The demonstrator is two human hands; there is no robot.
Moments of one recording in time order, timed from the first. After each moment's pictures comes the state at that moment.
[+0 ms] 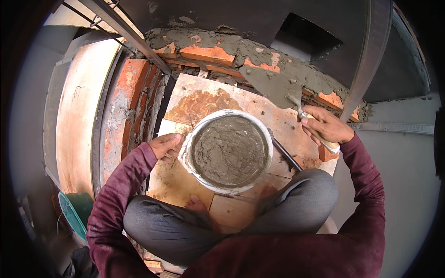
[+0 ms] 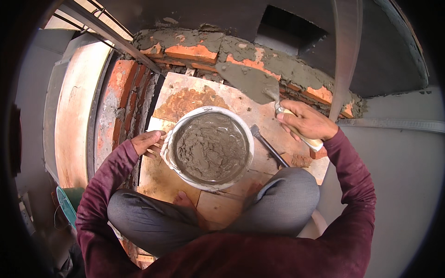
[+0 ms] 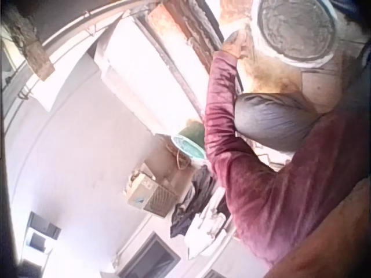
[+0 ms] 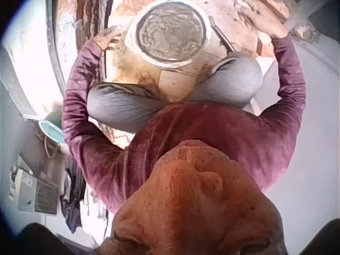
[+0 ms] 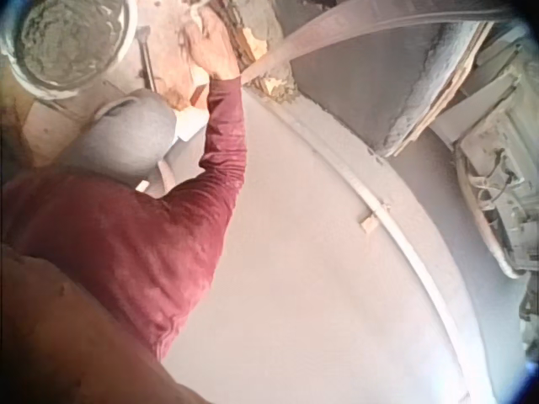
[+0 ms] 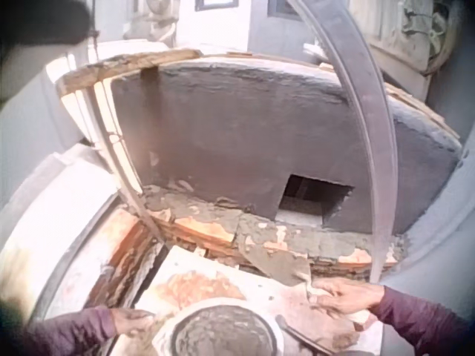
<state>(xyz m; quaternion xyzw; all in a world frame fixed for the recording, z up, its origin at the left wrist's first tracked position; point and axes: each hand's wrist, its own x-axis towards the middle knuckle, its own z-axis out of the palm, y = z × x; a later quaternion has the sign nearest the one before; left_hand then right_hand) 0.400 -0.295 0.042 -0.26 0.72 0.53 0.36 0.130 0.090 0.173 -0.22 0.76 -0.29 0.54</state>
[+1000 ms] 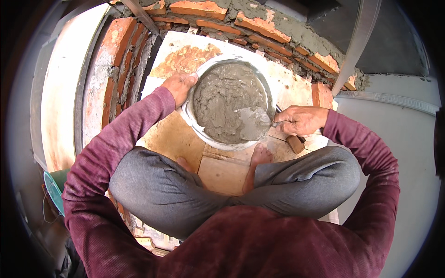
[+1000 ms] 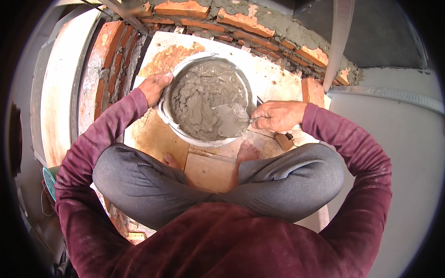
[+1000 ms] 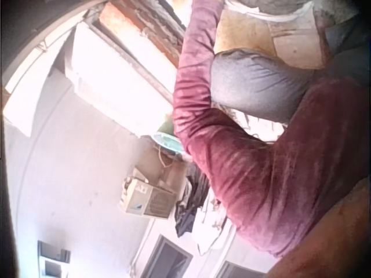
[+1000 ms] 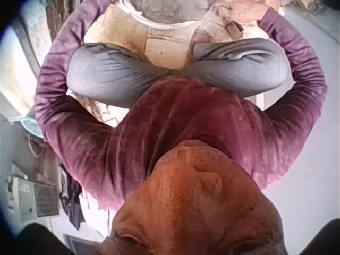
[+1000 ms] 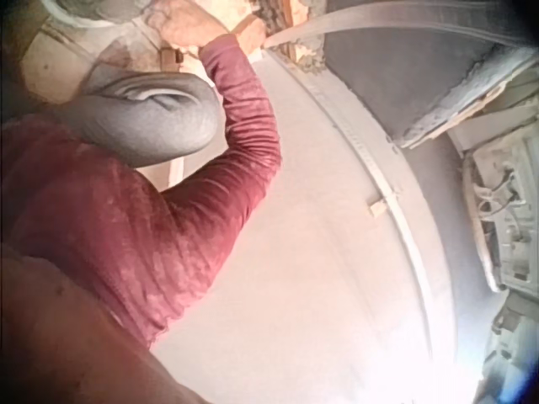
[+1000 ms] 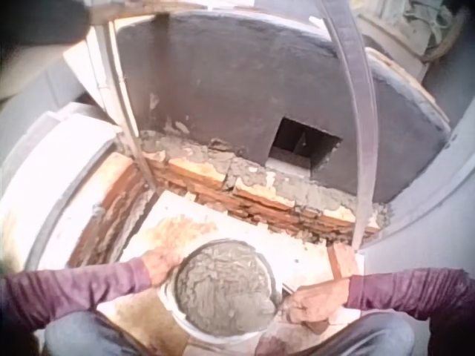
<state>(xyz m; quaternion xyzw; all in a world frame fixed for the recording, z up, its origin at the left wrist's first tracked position) 0.353 -0.216 0.025 -0.22 0.76 0.57 0.21 0.207 0.115 0.105 -0.48 0.63 -0.13 0.59</state>
